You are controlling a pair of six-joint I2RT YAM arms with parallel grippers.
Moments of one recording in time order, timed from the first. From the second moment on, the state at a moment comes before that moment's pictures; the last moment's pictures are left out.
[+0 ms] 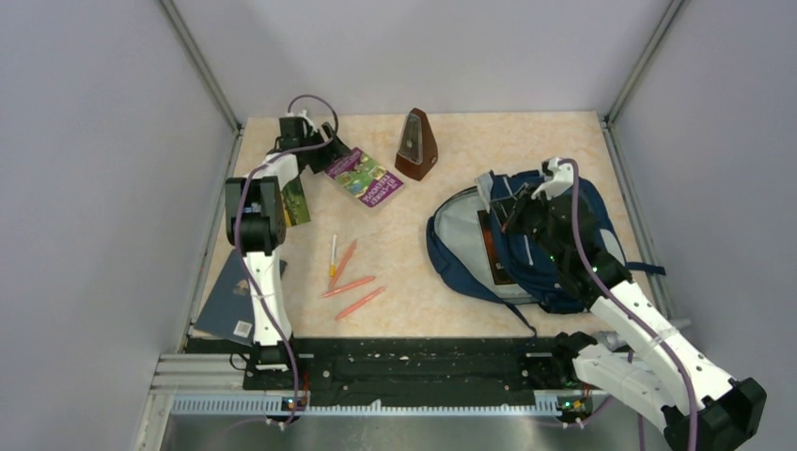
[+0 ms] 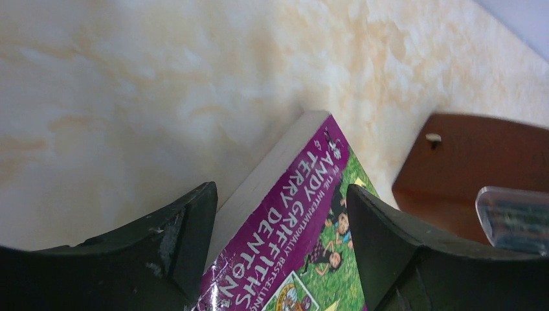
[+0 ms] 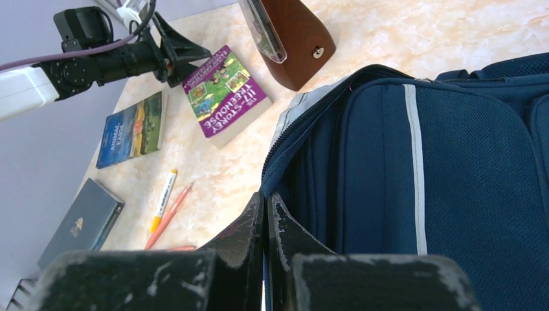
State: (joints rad) left arm 0.03 2.35 1.79 -0.09 0.42 -0.53; right arm 0.51 0.83 0.76 -0.15 0.10 0.50
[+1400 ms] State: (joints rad) left arm -0.25 1.83 1.00 0.23 0.42 -0.73; right arm 0.51 0.81 0.76 -0.19 0.08 0.50
